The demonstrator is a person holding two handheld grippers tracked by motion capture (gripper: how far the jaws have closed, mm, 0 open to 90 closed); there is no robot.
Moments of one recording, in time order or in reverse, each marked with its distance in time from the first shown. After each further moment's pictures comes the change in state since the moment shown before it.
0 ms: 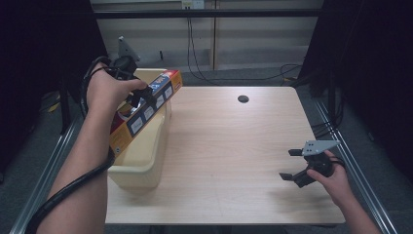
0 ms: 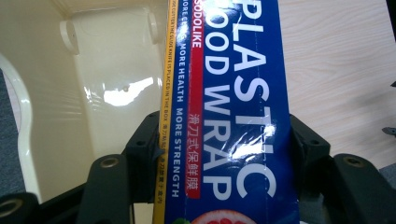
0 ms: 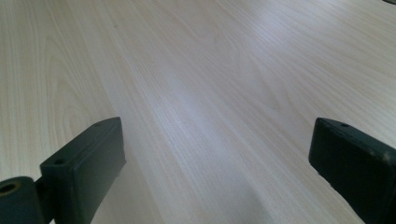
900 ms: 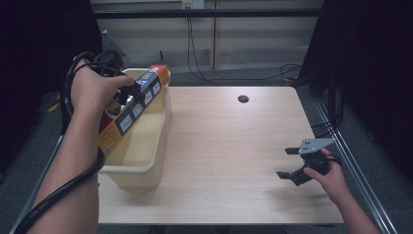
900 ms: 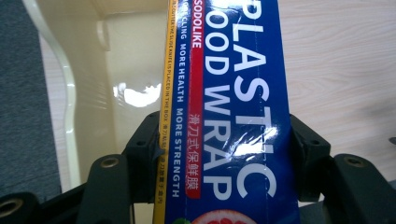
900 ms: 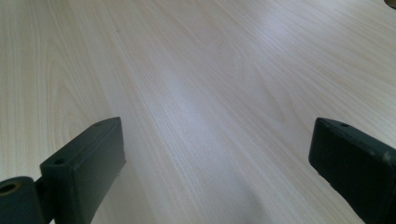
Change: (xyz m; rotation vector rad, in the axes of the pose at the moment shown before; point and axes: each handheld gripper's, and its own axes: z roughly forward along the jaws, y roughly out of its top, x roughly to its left) left arm 0.010 -0.010 -0.025 -0.039 0.068 -0.046; right arm -0.001 0.007 0.007 0.000 0.022 -0.013
